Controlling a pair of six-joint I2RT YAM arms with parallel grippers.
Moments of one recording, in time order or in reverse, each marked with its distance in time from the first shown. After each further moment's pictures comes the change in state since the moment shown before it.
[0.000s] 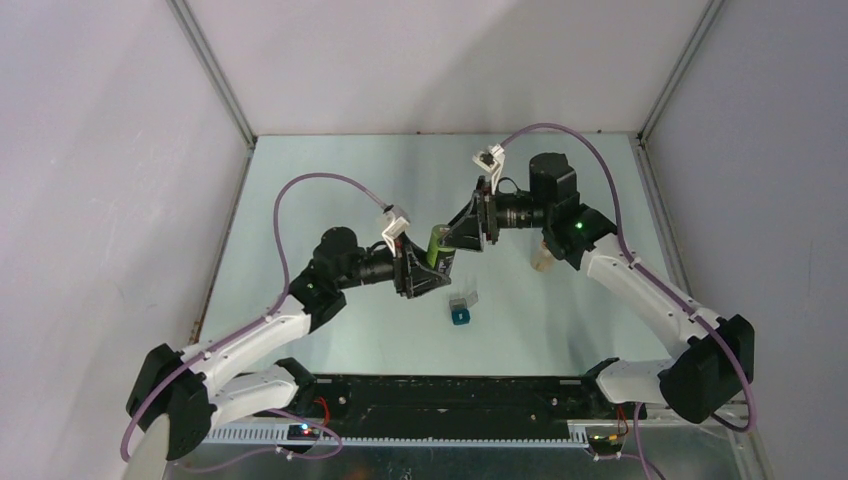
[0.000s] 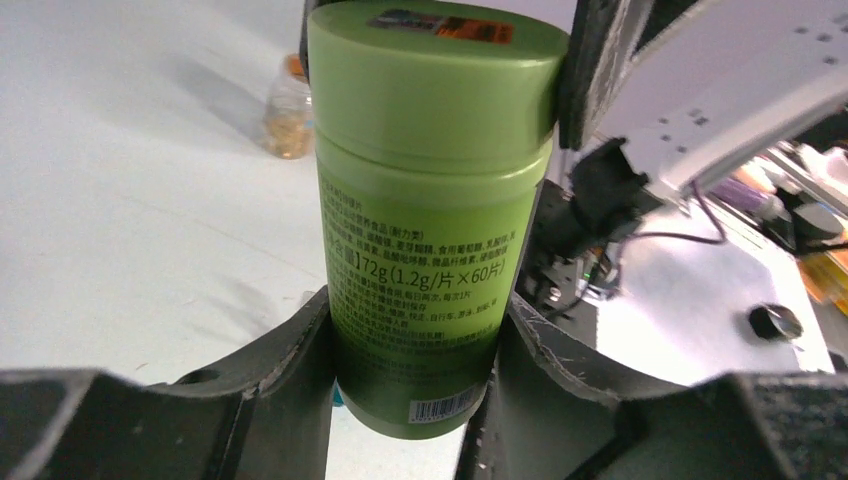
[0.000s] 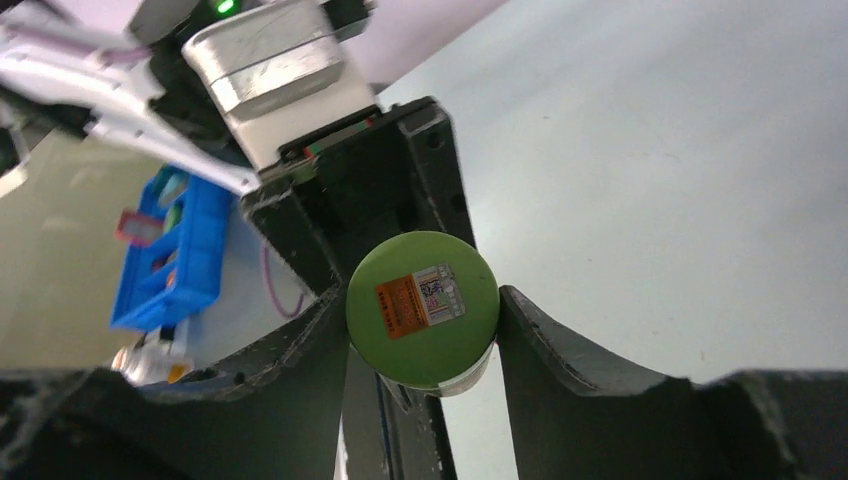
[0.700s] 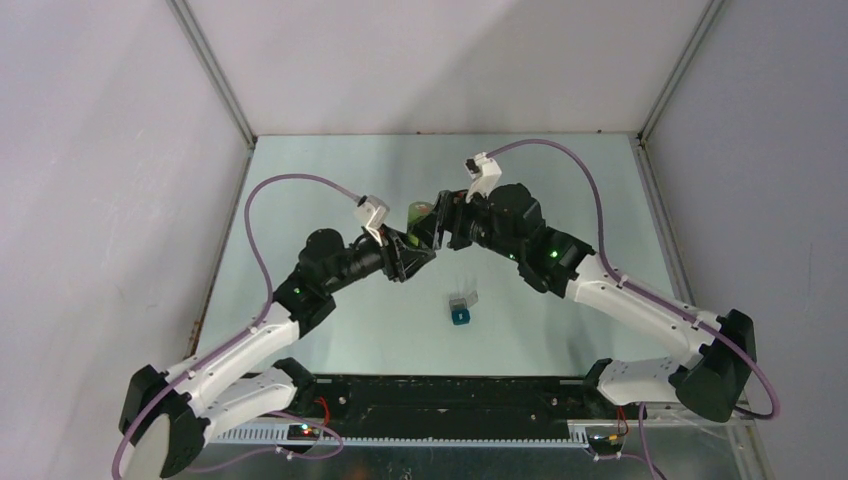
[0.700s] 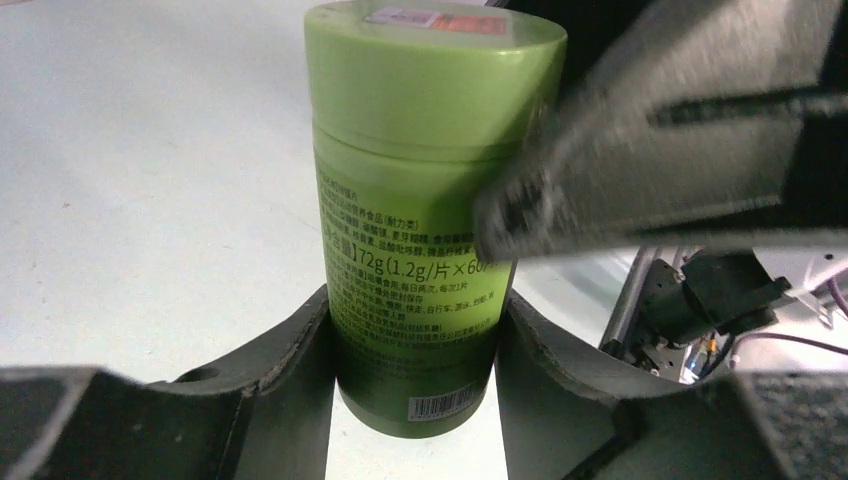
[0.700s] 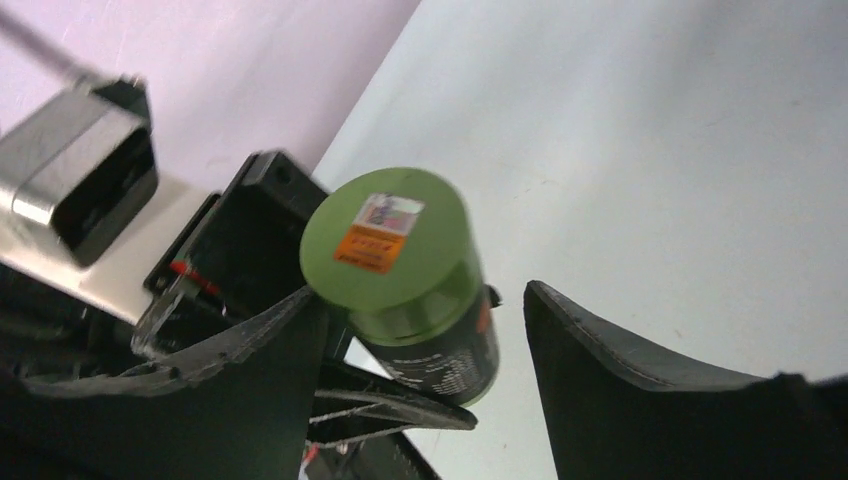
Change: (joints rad) left arm 0.027 -0.104 0.005 -0.058 -0.218 0.044; right arm 0.288 -0.019 -0.006 0.035 0.738 0.234
